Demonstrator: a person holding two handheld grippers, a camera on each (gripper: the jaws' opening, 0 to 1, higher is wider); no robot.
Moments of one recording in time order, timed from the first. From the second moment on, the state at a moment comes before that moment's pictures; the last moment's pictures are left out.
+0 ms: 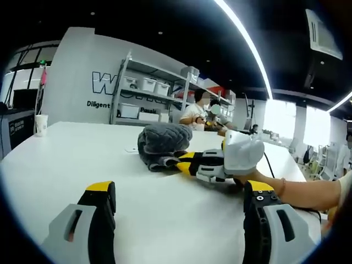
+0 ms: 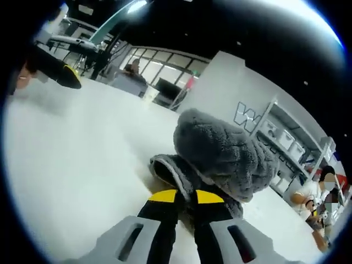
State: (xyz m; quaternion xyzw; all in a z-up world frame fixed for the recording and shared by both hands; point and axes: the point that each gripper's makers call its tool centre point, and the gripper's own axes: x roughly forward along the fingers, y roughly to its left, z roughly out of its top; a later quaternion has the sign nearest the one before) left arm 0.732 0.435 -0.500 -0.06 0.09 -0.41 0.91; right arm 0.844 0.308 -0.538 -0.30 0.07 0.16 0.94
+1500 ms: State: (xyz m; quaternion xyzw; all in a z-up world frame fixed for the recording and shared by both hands) left arm 0.723 0.428 -0.502 -0.03 0.09 -0.42 0.90; right arm 0.742 0.320 -0.535 -0.25 0.13 0.21 0.93
